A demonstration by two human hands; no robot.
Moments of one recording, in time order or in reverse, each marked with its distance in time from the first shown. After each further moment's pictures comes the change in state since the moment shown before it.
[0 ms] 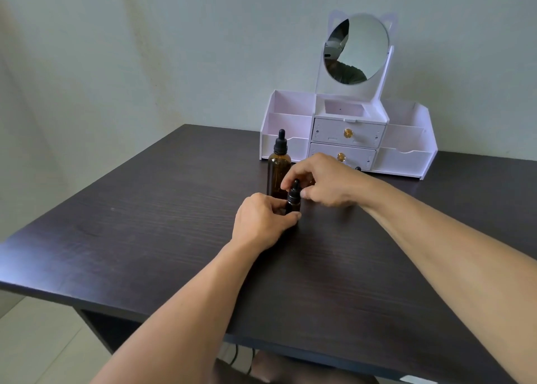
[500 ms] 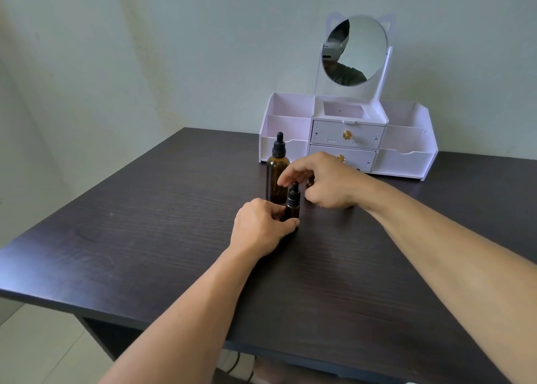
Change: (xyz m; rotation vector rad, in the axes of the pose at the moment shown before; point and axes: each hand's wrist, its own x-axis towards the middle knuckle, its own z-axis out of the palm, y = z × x) left_hand 0.002 -0.002 0.001 0.058 -0.029 -0.016; right_hand -0.003 0.001 -0.004 0.105 0.026 -0.023
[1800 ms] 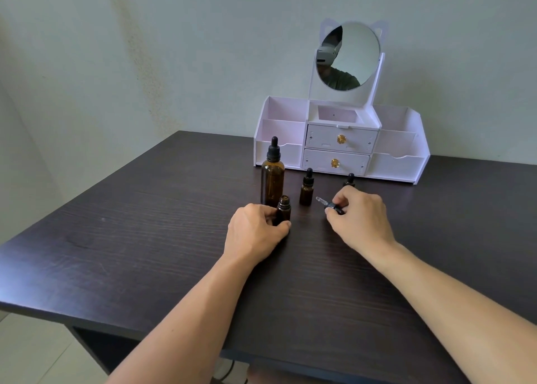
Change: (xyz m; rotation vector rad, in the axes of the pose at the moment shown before) left_hand 0.000 -0.003 0.002 0.030 0.068 0.038; right_hand -0.040 0.070 0.043 -0.166 0.602 0.298
